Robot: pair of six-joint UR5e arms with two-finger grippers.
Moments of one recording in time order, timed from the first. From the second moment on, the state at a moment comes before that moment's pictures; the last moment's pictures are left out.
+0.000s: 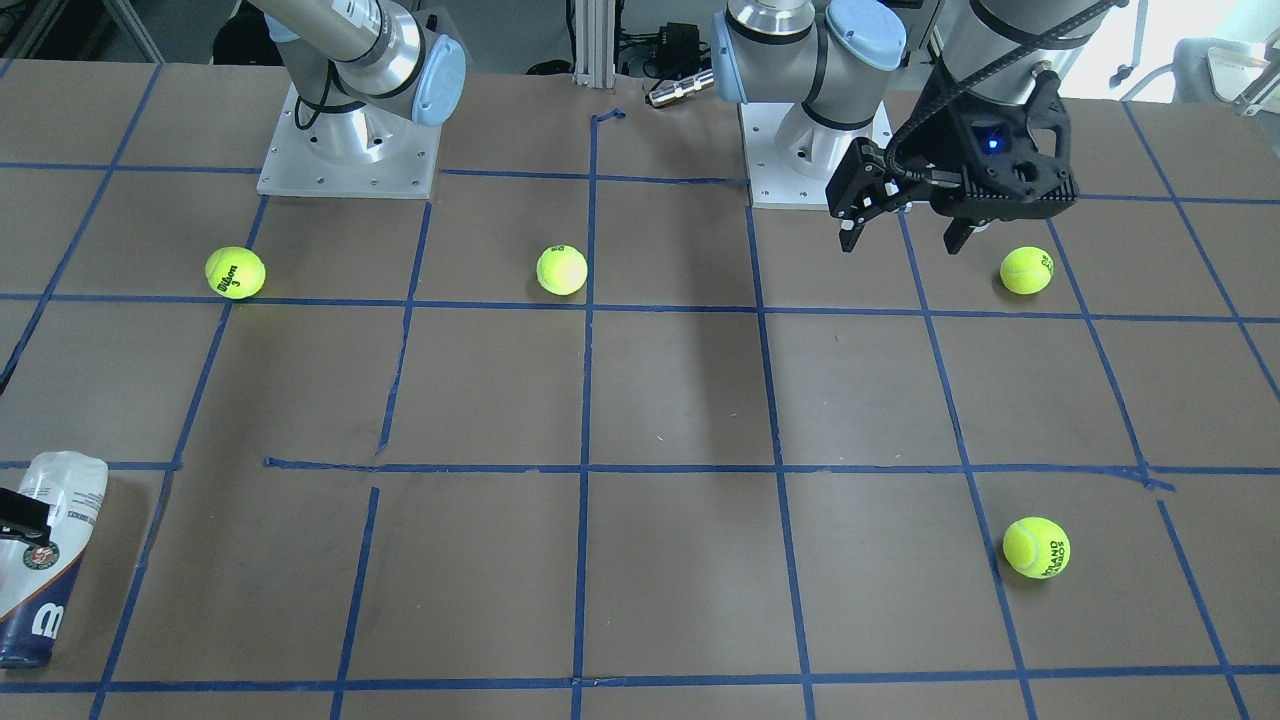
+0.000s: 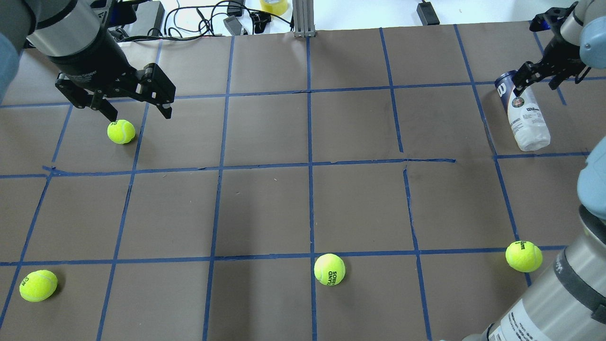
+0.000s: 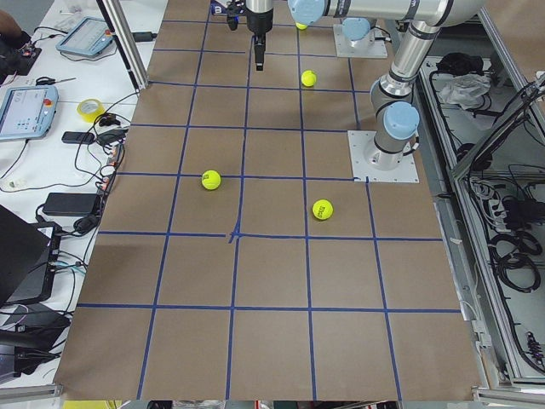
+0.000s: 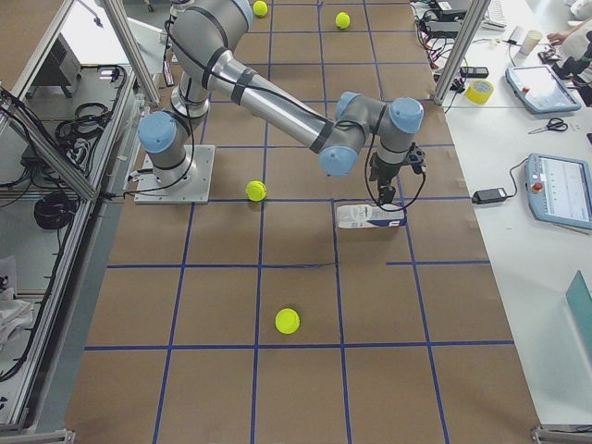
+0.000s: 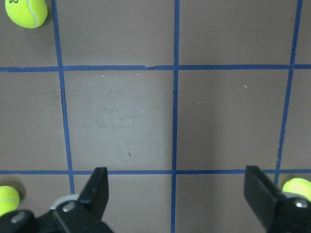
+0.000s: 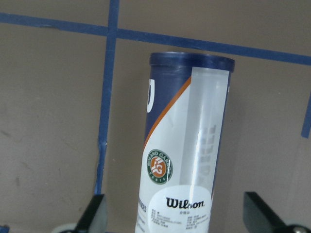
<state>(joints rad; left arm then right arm) -1.52 -1.54 -1.56 -1.60 1.57 0.04 1.11 -0.99 1.39 -1.98 -1.60 -0.62</state>
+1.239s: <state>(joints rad) -1.50 -1.53 -1.56 -1.60 1.57 0.04 1.09 -0.88 1.40 -2.02 -1.55 -0.59</state>
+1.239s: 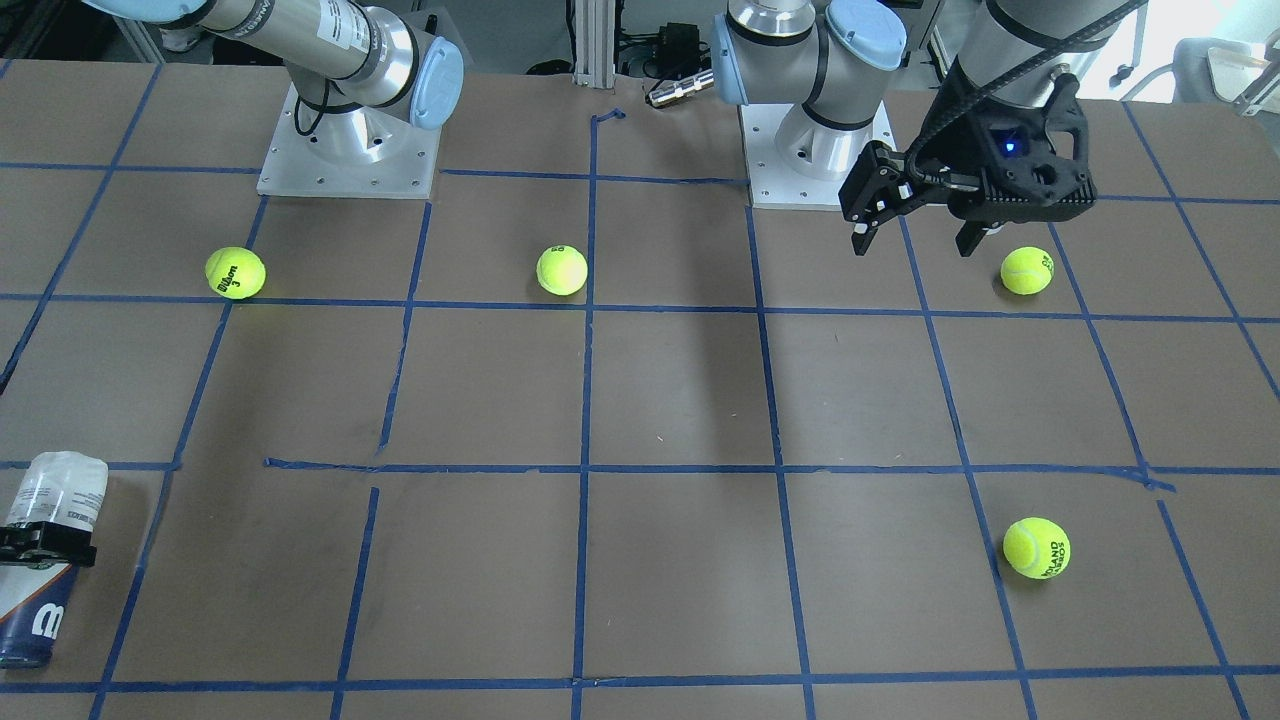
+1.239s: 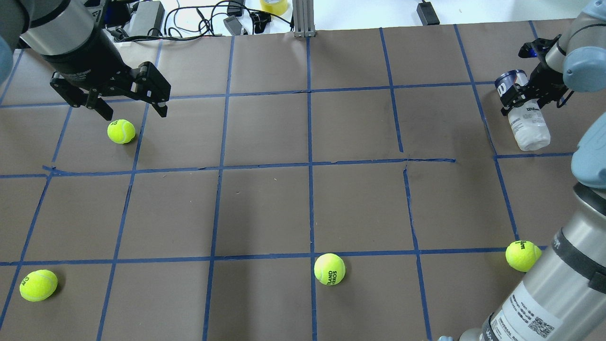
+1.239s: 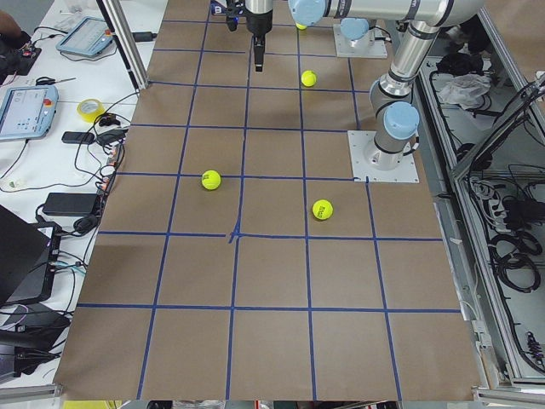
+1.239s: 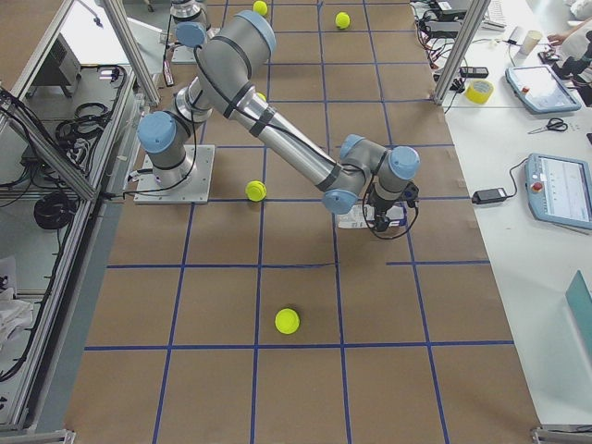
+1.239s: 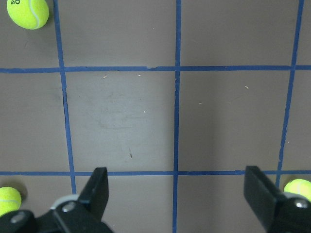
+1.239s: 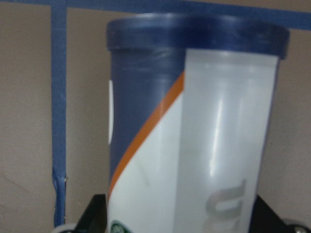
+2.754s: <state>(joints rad) -1.49 -1.53 -1.56 -1.60 1.57 0.04 1.24 -0.97 1.40 -1.98 -1.59 -0.73</state>
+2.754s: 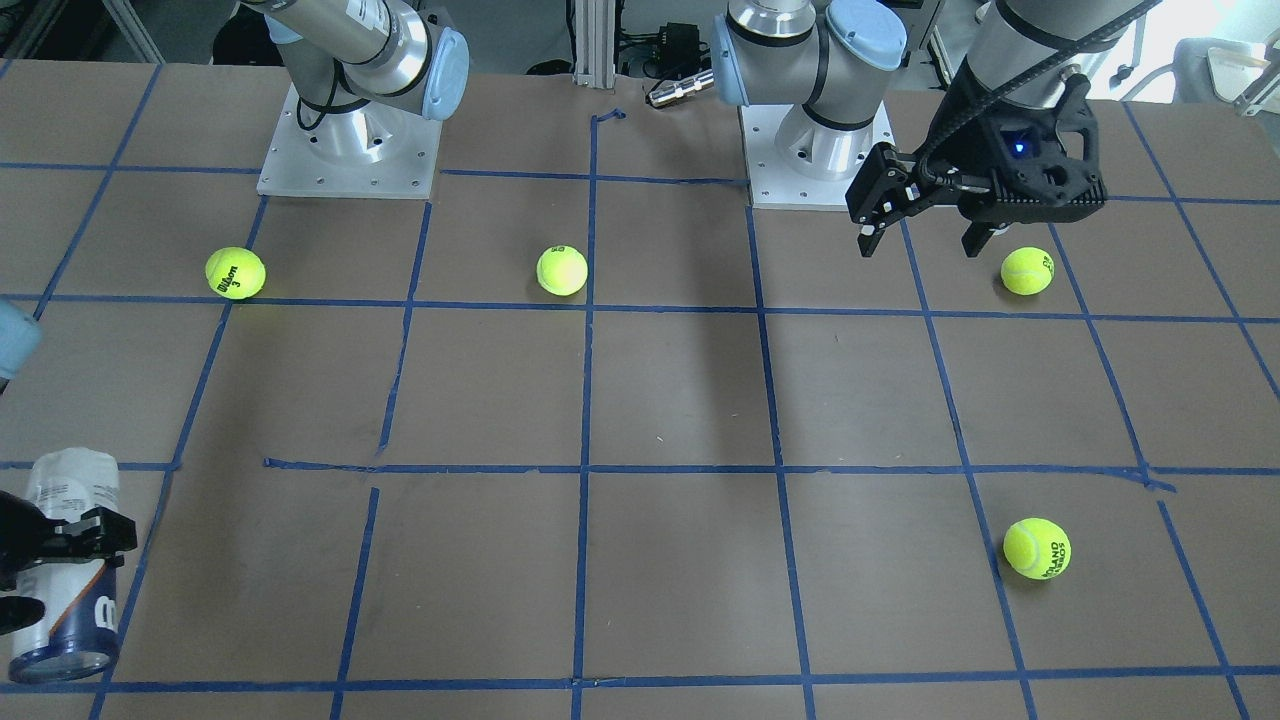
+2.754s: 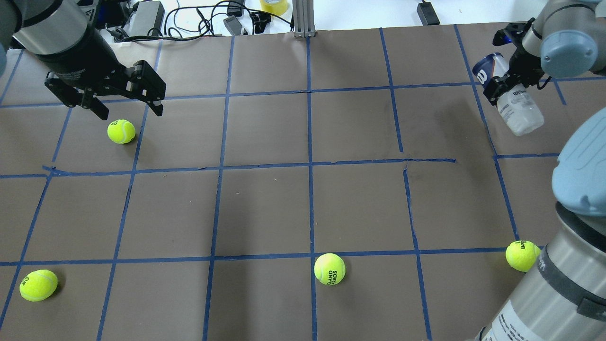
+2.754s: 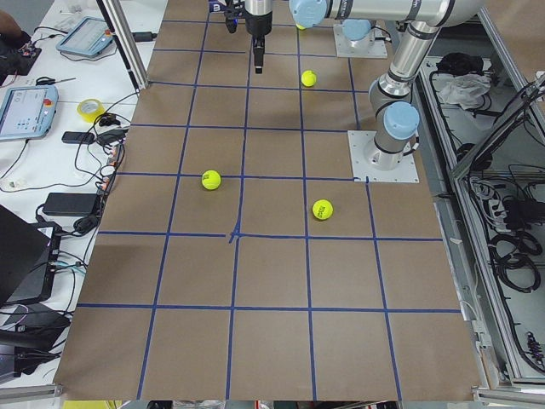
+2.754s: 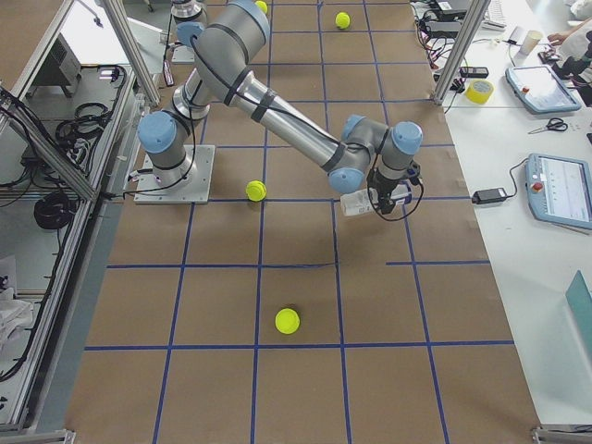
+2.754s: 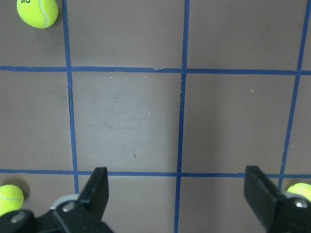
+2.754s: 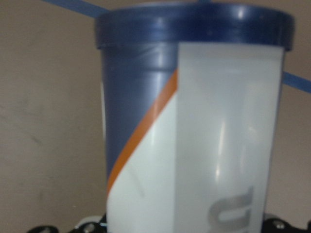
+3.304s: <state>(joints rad) -1.46 -1.53 -1.56 -1.59 1.57 0.05 1.53 -1.04 1.42 -1.98 -1.57 -0.98</state>
